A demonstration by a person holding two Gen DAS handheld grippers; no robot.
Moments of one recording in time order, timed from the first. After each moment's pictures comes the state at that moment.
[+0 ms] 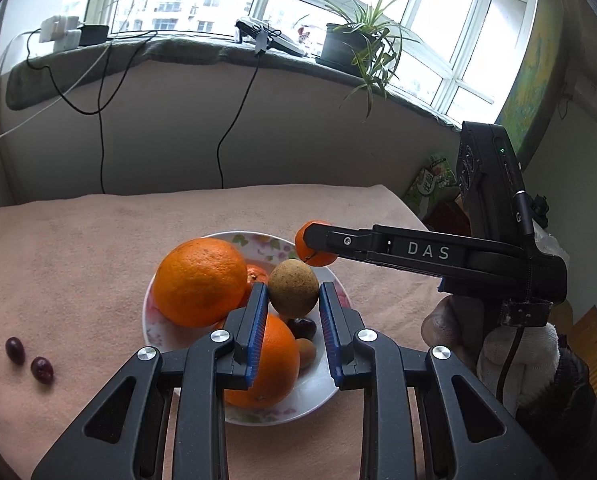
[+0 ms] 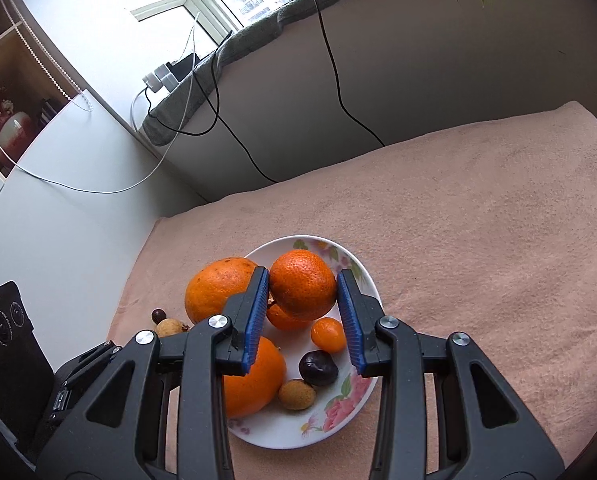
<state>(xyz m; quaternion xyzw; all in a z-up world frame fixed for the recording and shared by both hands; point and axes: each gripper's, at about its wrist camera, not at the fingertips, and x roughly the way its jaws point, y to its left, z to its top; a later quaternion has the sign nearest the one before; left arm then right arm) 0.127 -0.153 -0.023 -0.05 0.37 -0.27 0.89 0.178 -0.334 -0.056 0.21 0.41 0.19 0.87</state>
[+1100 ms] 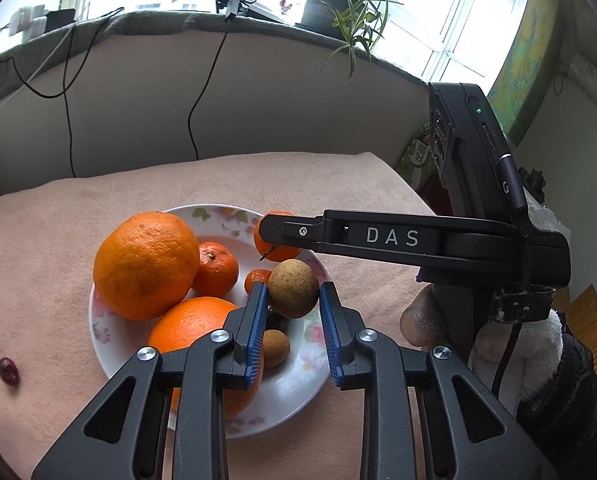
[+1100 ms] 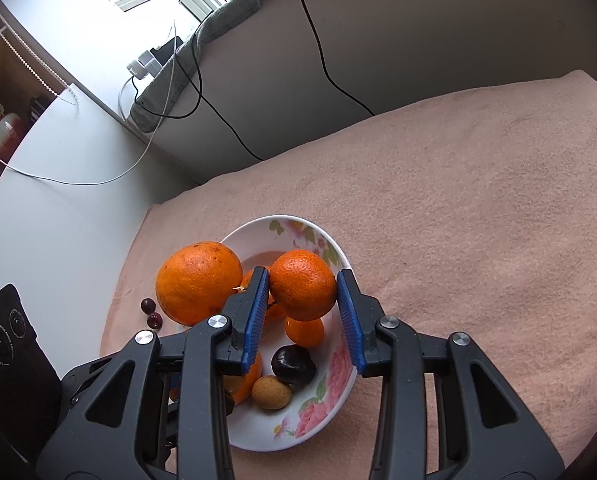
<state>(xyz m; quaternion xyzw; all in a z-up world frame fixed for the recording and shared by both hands) 0.135 -0.184 -0.041 -0.03 0.40 -0.29 0.87 0.191 -0.337 -0.079 0.21 0.44 0.20 0.85</state>
